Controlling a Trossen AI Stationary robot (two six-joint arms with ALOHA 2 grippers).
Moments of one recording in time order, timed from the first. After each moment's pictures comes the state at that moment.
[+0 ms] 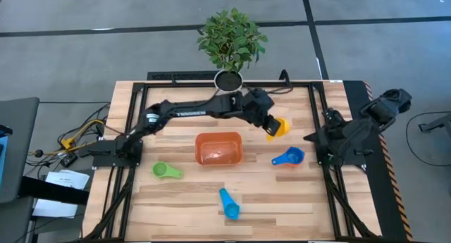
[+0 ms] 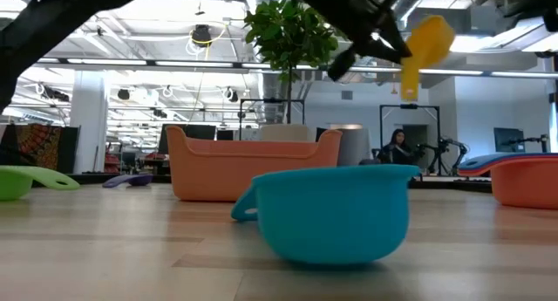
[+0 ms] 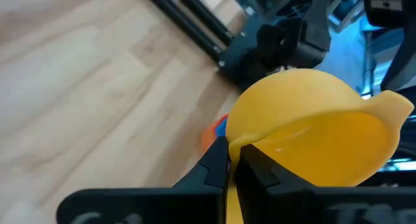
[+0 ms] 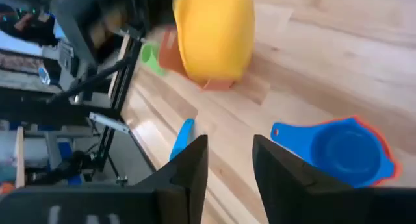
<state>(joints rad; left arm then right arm) 0.12 2.28 2.25 -0.48 0.06 -0.70 0.59 0.57 0.96 -1.13 0.50 1.57</state>
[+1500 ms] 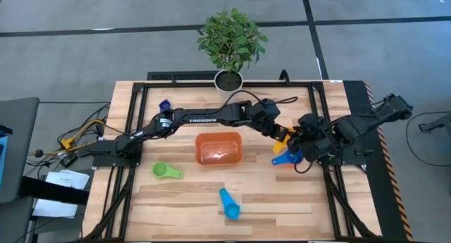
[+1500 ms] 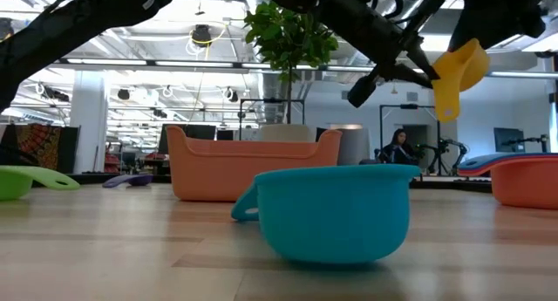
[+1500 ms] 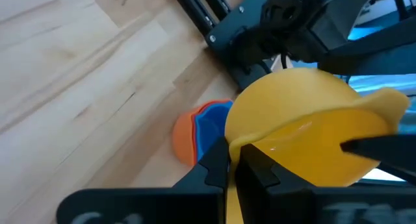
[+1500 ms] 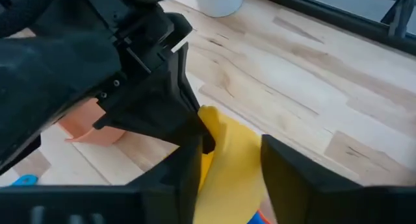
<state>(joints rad) 0.09 2.44 2.36 -0.43 0.13 -0.88 0.44 0.98 0.98 -1.20 0.74 1.28</state>
